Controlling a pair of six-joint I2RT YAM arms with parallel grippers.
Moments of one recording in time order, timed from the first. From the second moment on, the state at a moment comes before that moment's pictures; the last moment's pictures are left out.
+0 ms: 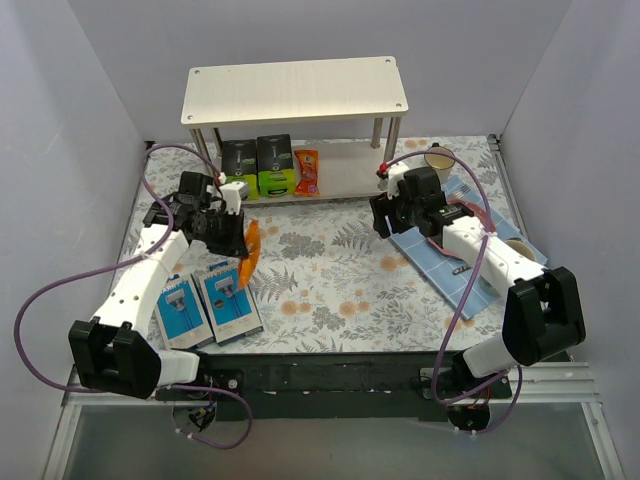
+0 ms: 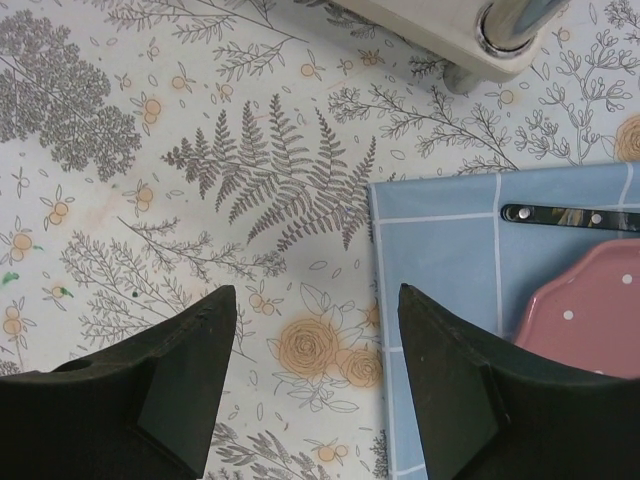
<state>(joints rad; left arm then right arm) -0.13 1.30 1.19 -1.00 0.34 0.05 0.42 1.48 1.08 -0.32 -0.14 -0.08</state>
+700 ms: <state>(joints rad) -0.36 1.69 1.13 -0.71 0.49 -0.53 0.41 1.41 1.03 -0.32 -0.19 -0.13</state>
